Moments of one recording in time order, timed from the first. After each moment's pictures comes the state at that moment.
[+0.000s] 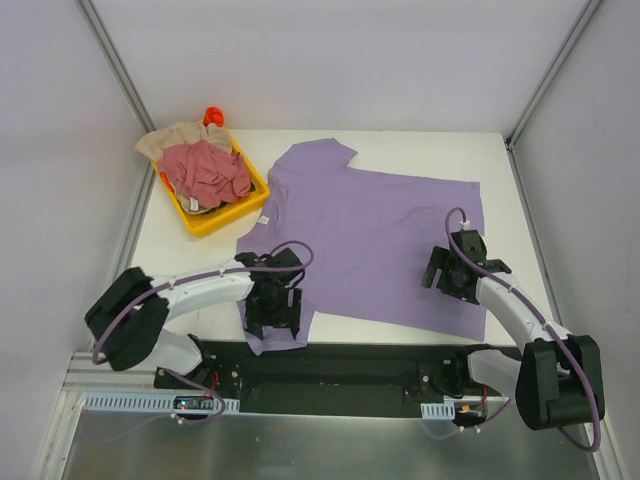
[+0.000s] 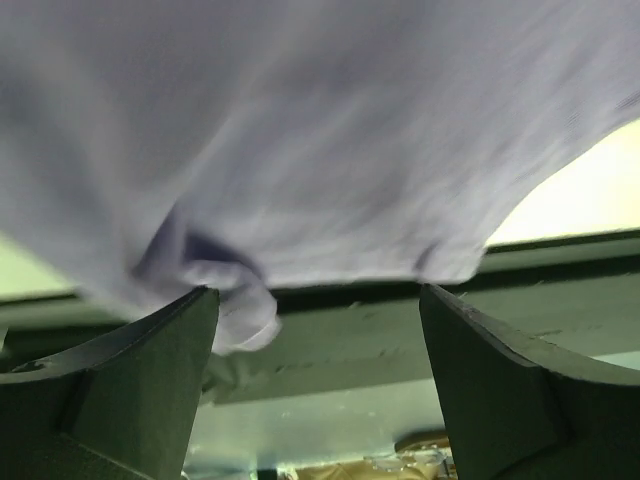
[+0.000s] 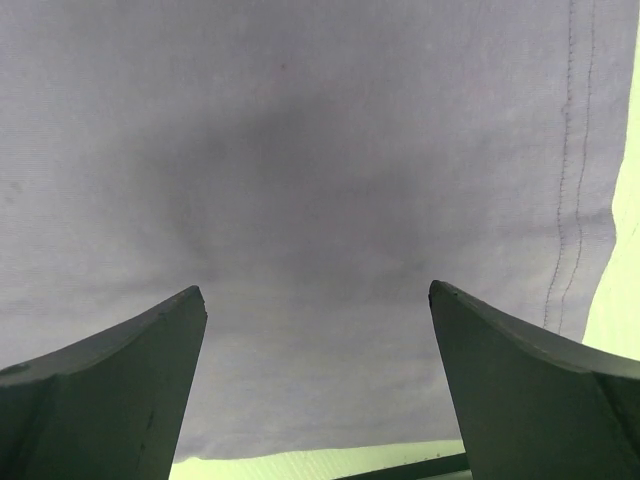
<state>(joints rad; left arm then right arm) -0.85 1.47 0.78 -0.79 0.15 -0.84 0.17 1.11 0.56 -0.58 0.17 0.45</state>
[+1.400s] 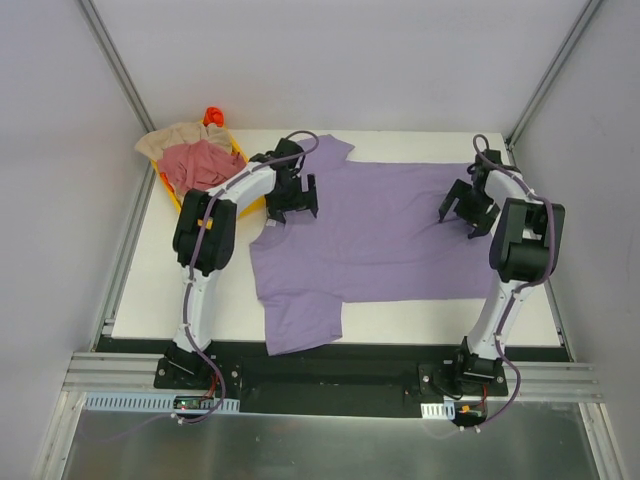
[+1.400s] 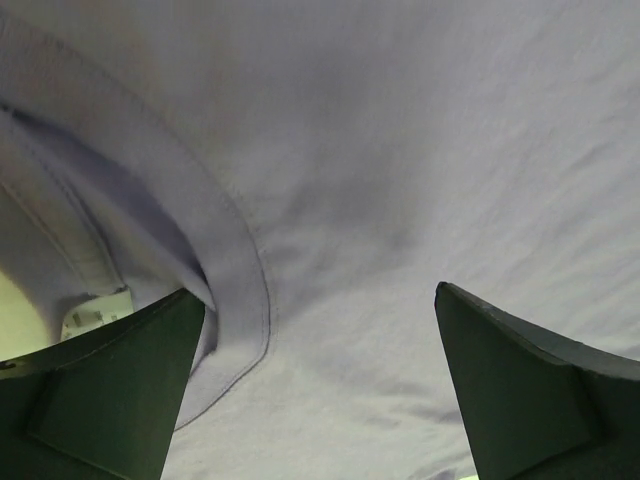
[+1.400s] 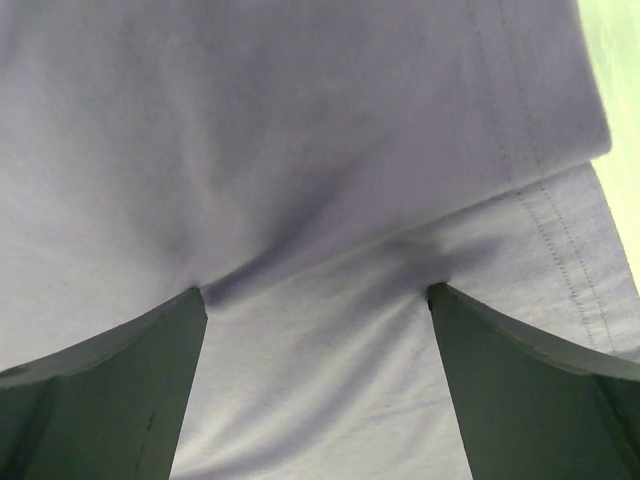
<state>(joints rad) -0.40 2.18 1.73 -0.74 0.13 -0.52 -0.12 2.04 1.49 -0.77 0.02 0.41</state>
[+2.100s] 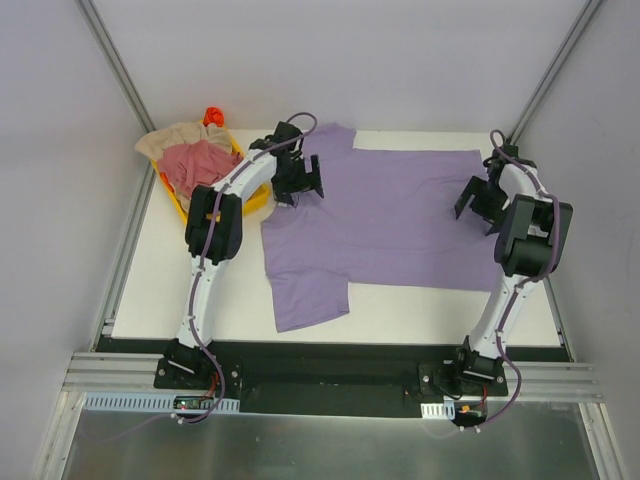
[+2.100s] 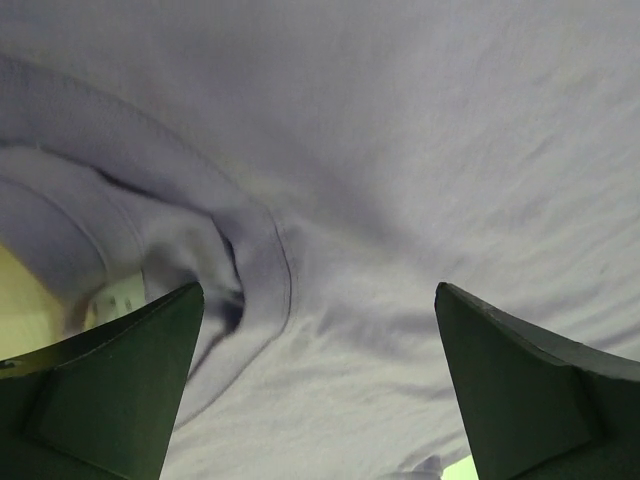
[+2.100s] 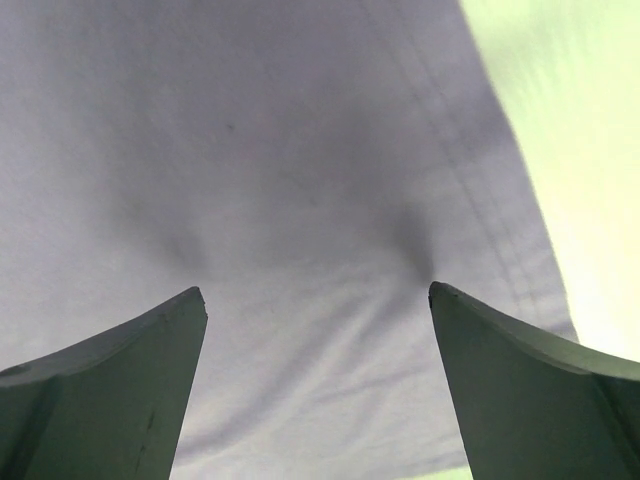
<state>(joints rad) -0.35 2.41 2.10 -0.79 0.27 -0.52 -0.21 2.15 1.69 -0.88 0.04 0.35</state>
